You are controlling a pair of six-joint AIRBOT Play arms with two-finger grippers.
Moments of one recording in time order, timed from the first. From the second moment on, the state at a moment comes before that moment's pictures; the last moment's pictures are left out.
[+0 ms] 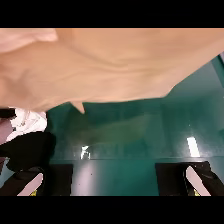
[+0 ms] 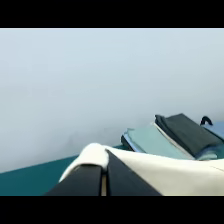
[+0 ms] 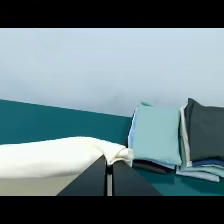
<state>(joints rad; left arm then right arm) -0.04 -0.85 2.16 1.20 -1.15 -1.50 -0.34 -0.78 1.87 -1.03 1.25 1.37</state>
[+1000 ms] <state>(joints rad) -0.04 -1.61 1.67 1.12 -1.19 -1.42 -0.14 -1.57 1.68 -1.31 1.39 1.44</state>
